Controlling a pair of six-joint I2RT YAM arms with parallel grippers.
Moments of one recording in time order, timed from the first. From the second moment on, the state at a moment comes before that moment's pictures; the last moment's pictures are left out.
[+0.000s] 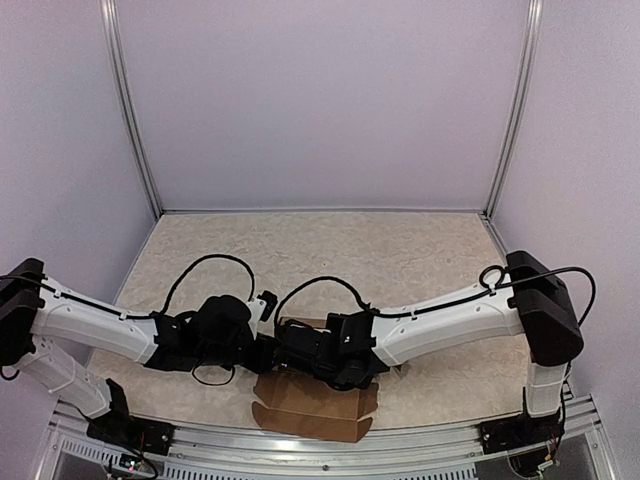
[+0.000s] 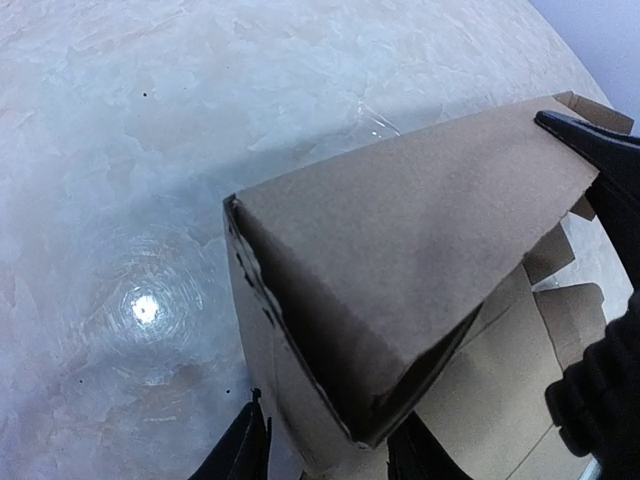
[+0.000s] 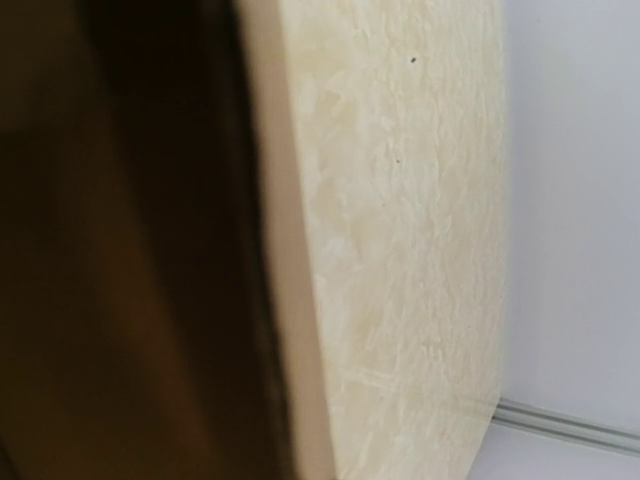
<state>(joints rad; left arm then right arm) -1.04 1.41 0.55 0.15 -0.11 -0.53 1.36 2.00 1.38 -0.64 0.99 -0.19</state>
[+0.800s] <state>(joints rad) -1.04 1.42 0.55 0.15 -0.19 -0.52 1.38 1.99 1.46 -0.71 0.85 -0.02</state>
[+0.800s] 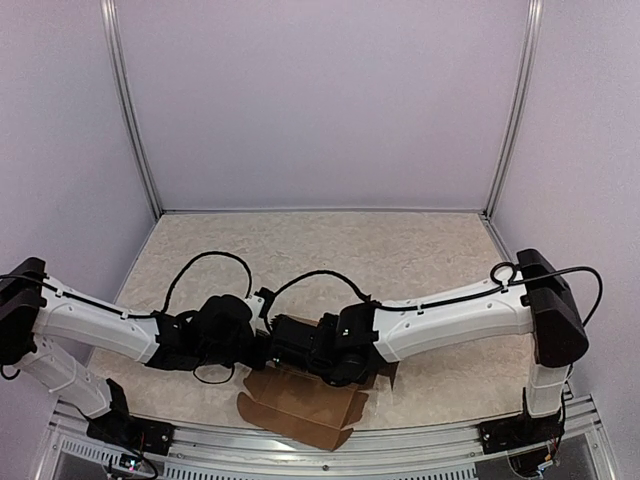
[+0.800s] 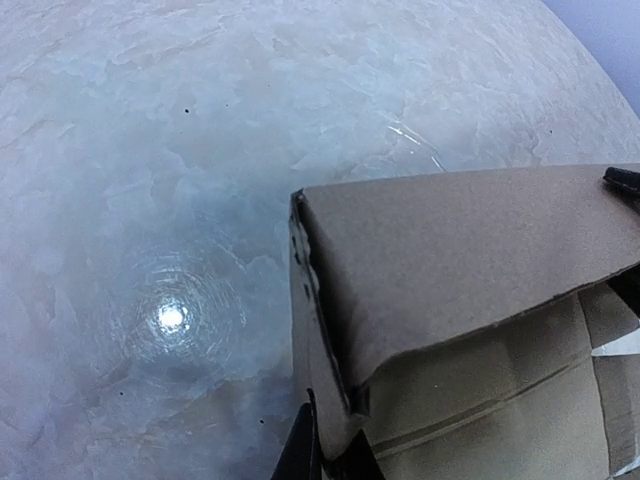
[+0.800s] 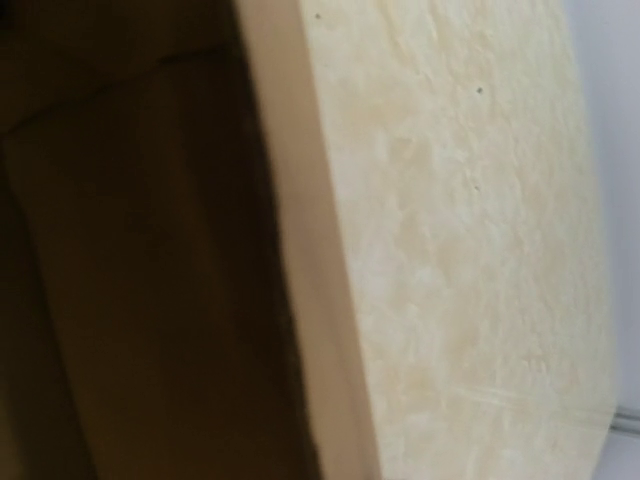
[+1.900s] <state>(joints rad) -1.03 1.59 0.77 0.18 -0.27 -0.12 1.09 1.43 1.12 -0.28 0.31 0.20</state>
